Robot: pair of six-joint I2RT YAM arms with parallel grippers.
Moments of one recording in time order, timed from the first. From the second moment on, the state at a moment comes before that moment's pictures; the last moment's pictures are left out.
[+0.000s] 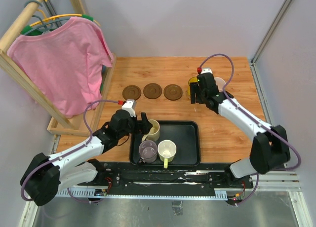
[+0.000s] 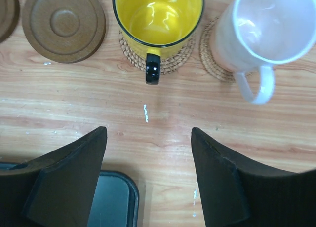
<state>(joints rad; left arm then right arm) -0.66 1.04 0.44 0.08 -0.09 -0.52 0.44 1.50 1.11 -0.39 0.29 0.19</state>
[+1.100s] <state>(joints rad) -0.66 0.93 0.43 -0.13 0.12 -0.47 0.44 1.23 0.92 -0.33 0.29 0.24</state>
